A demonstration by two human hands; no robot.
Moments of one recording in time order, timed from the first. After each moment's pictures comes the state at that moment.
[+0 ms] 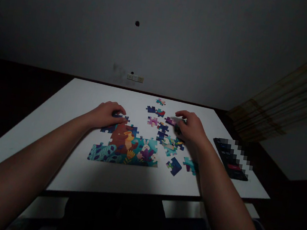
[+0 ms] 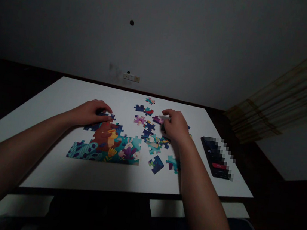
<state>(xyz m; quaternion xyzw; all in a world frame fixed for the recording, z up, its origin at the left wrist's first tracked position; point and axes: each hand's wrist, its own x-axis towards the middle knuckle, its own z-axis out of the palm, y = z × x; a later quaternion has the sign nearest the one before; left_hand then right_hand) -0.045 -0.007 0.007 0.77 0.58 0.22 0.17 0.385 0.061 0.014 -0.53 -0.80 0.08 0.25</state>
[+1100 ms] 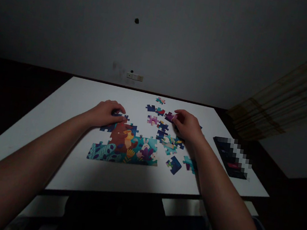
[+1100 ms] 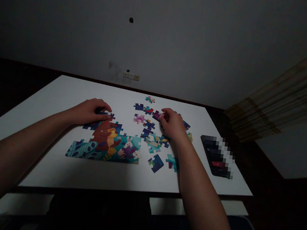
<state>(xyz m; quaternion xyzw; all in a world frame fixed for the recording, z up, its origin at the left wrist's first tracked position) -0.045 -0.008 0.009 0.77 0.57 0.22 0.17 0.372 0.061 0.011 -0.55 -0.77 0.18 0.28</state>
